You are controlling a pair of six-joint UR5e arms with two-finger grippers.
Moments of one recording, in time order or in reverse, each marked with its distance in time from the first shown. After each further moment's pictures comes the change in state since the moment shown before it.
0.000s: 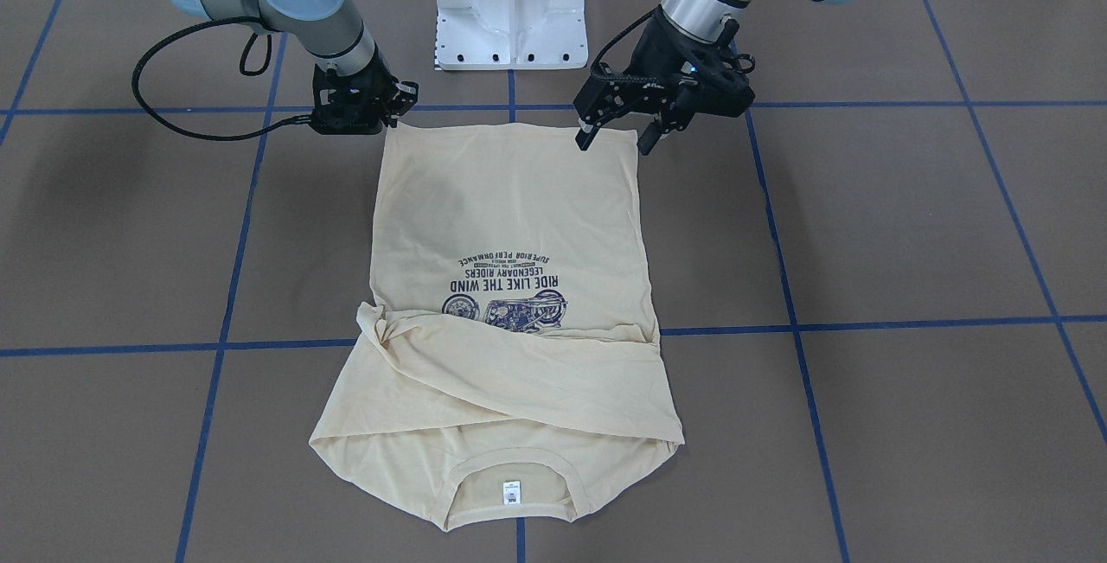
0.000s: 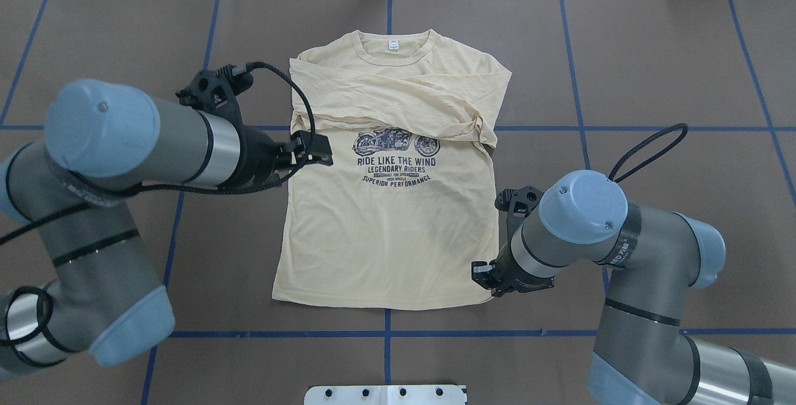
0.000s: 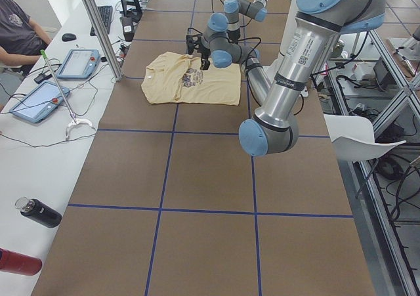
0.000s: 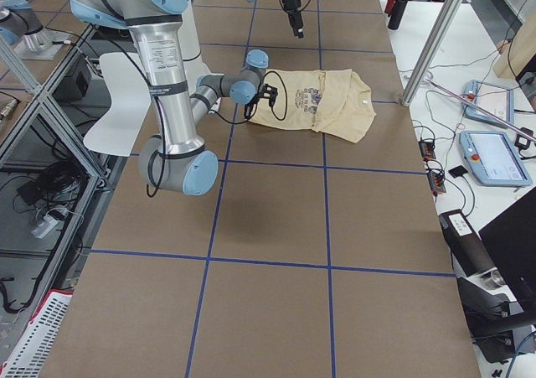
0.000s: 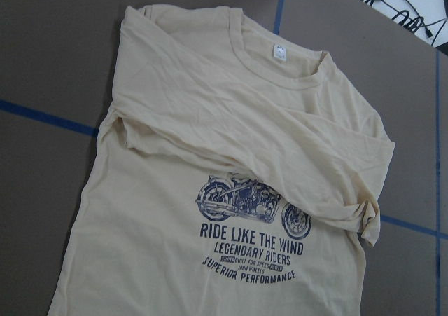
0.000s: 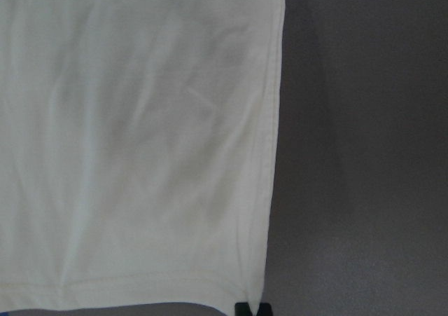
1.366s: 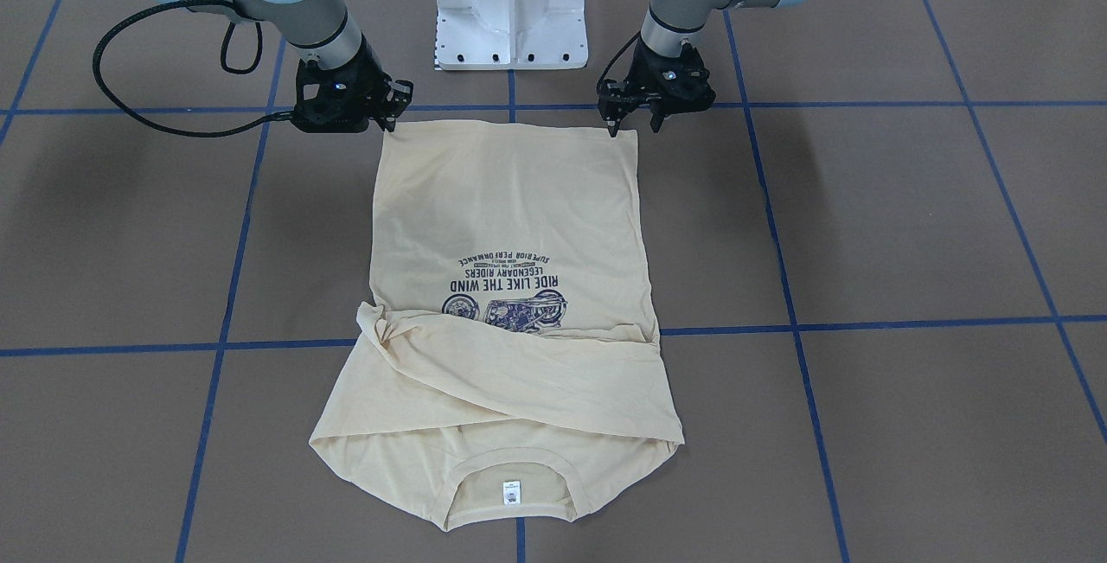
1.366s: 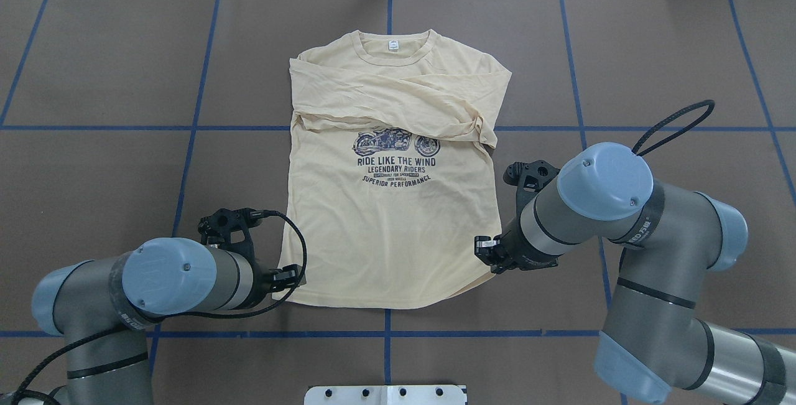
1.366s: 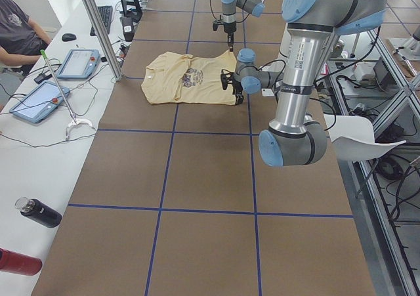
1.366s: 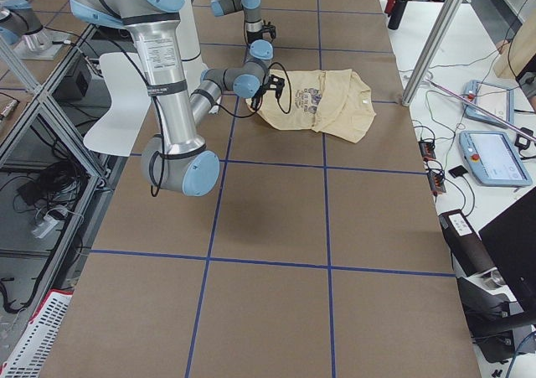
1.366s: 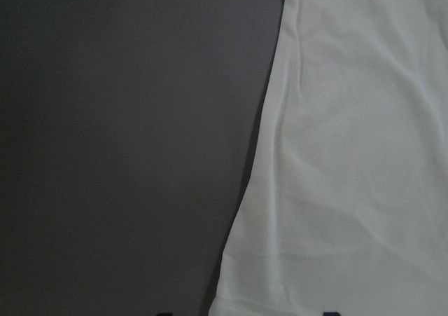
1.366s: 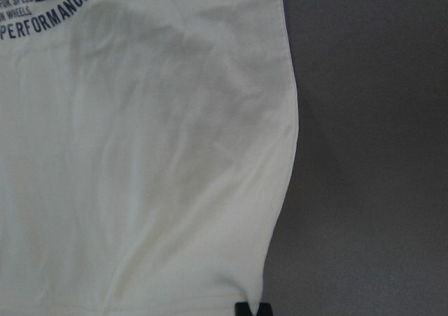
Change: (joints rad) left arm 0.238 0.138 0.048 0.081 0.119 -0.013; right arm 0.055 0.007 0.034 0.006 0.002 0.009
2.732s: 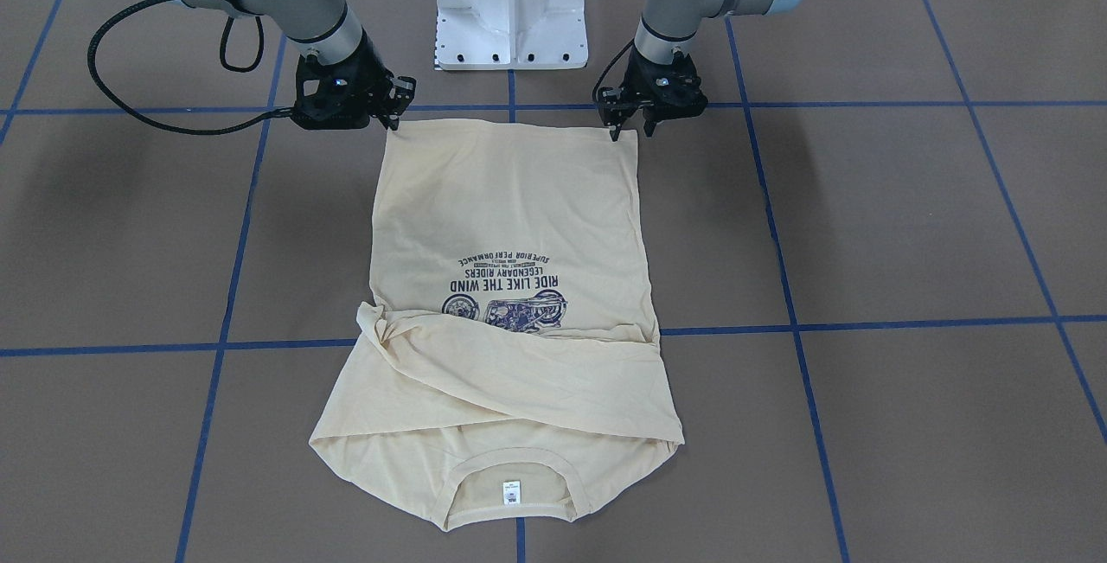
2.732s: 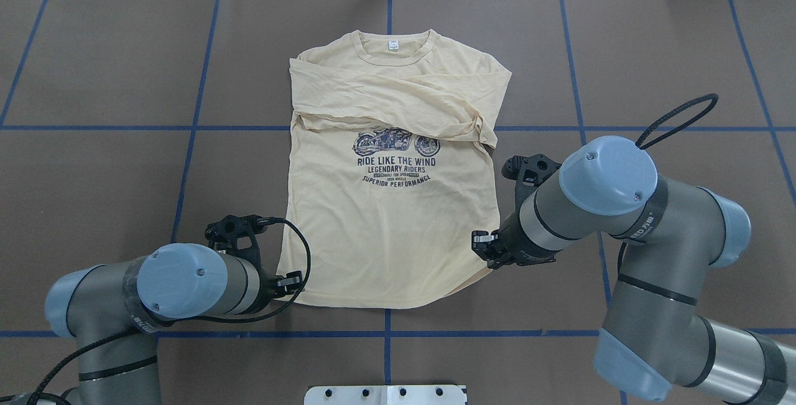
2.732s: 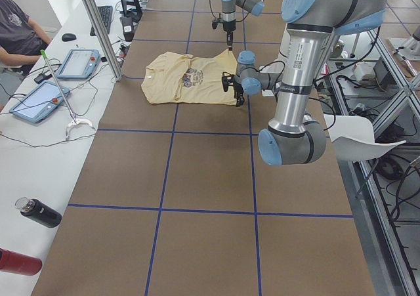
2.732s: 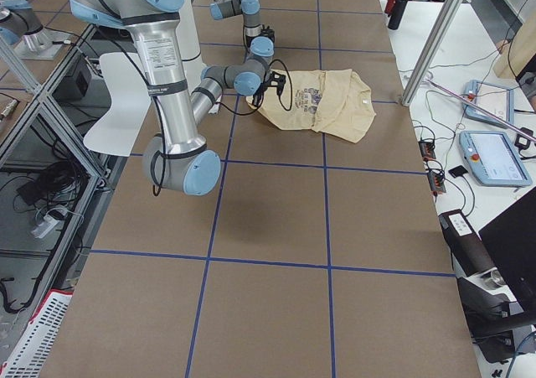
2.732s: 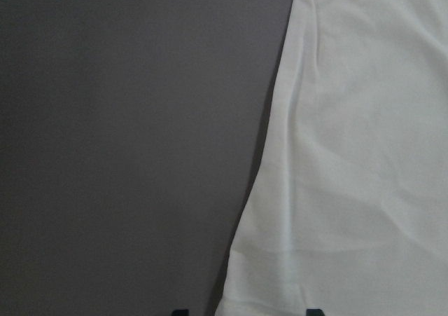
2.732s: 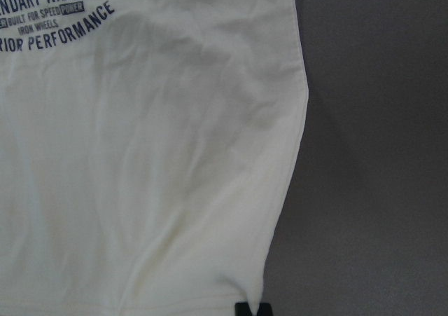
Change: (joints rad) left arm 0.014 -0.013 0.023 0.018 0.000 0.002; right arm 0.009 0.010 0.010 0.000 0.001 0.000
